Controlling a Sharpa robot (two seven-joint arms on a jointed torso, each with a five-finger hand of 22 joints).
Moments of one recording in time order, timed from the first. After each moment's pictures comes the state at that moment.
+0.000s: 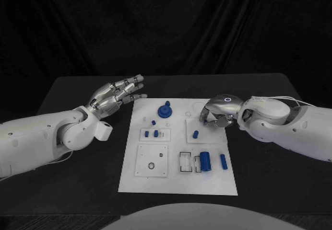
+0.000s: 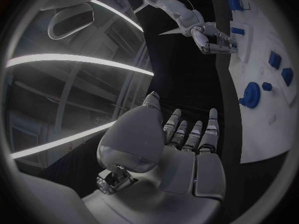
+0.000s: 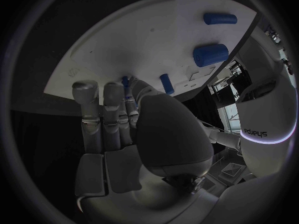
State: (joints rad) left arm 1.22 -0.97 -0.21 1.46 -0.16 0.13 0.68; left_hand 1.38 0.17 -0.21 0.26 0.38 0.45 0.09 0.05 0.05 0.07 0.06 0.19 0.03 0.12 0.19 0.08 0.03 0.16 0.26 0.29 0.09 0.62; right arm 1.27 -0.84 -0.20 1.51 -1.74 -0.21 0.07; right_hand 1.53 -0.10 0.28 0.13 0.16 1.04 0.14 0.14 0.08 1.15 0.07 0.16 0.07 1.40 -0.01 0.96 0.67 0.14 1.40 0.09 0.70 1.31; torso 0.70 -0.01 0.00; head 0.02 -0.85
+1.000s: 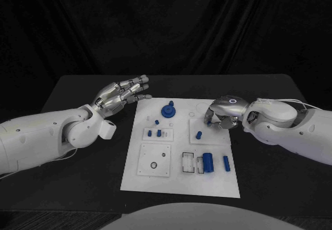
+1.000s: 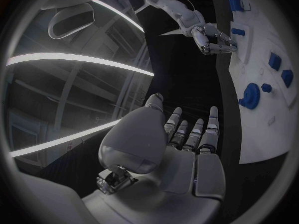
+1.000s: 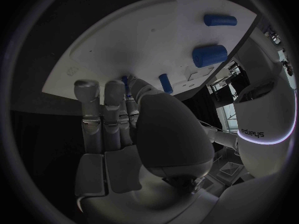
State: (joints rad) left arm 1.22 -0.96 -0.21 1.46 -0.16 0.14 0.68; left_hand 1.43 0.20 -0.20 0.23 0.50 0.50 0.10 0.06 0.06 0.07 0.07 0.20 0.03 0.16 0.21 0.12 0.04 0.15 0.31 0.29 0.11 0.60; right arm 1.27 -0.86 -0.21 1.51 -1.74 -0.23 0.09; right_hand 1.54 -0.11 0.31 0.10 0.13 1.11 0.12 0.15 0.11 1.20 0.06 0.17 0.08 1.40 -0.03 0.94 0.66 0.14 1.40 0.08 0.67 1.31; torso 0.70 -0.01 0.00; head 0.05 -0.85
